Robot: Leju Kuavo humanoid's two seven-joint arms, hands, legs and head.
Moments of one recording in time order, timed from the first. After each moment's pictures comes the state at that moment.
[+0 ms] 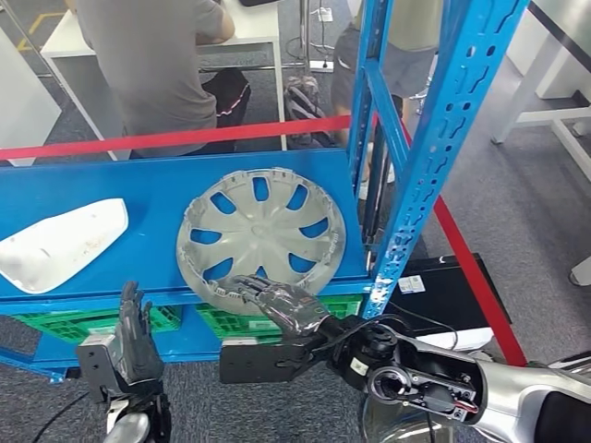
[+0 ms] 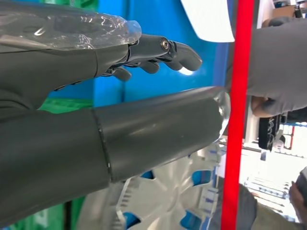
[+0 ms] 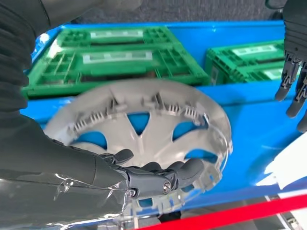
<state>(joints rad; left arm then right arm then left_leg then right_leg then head) -0.17 0.07 -0.70 -1.30 0.56 0.59 -0.55 -0.46 -0.31 1.15 -1.84 0.30 0.05 0.44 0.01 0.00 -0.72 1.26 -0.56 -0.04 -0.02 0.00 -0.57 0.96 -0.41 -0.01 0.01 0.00</state>
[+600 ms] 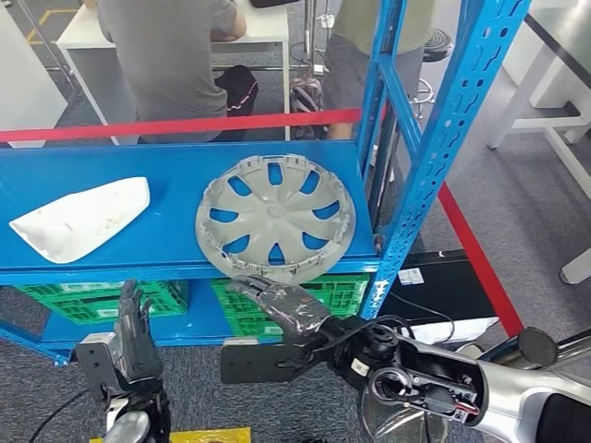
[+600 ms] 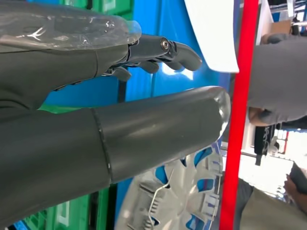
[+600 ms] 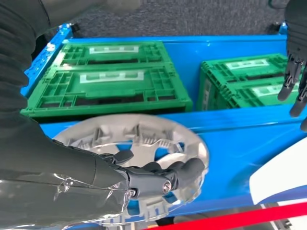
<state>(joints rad) -0.17 0.07 -0.69 -1.30 0.56 0.59 -0.55 -0.46 -0.31 1.15 -1.83 0.30 0.05 0.43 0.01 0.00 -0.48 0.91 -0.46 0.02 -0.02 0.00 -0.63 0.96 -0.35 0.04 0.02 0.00</state>
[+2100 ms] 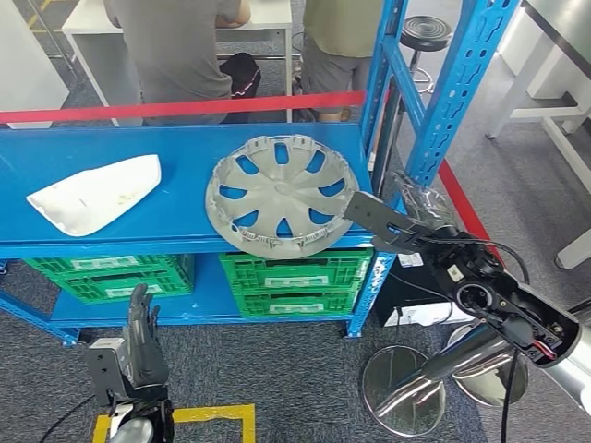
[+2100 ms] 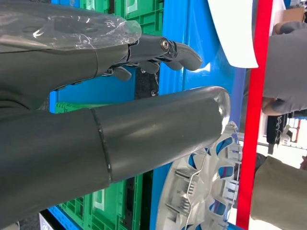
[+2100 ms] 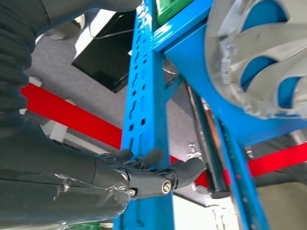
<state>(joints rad) -0.13 0.07 -0.69 -1.33 0.52 0.56 -0.52 -0.45 -0.60 0.74 -1.74 0.33 -0.03 0.63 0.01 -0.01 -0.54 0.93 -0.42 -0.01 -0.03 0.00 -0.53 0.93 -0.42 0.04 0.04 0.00</state>
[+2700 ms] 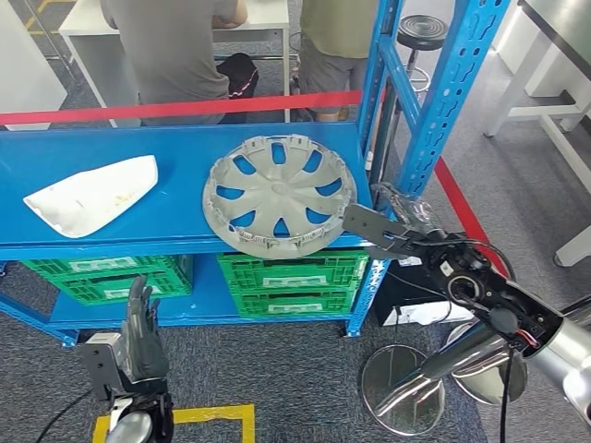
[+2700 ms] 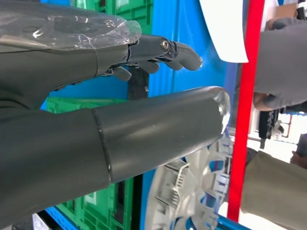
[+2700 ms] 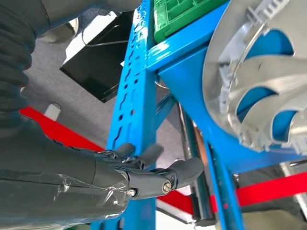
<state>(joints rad) -0.16 0.07 -0.69 -1.32 0.53 0.54 -0.53 -0.46 -0.57 0.76 -1.55 0.29 0.00 0.40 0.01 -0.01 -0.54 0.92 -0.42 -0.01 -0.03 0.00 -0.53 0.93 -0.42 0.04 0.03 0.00</state>
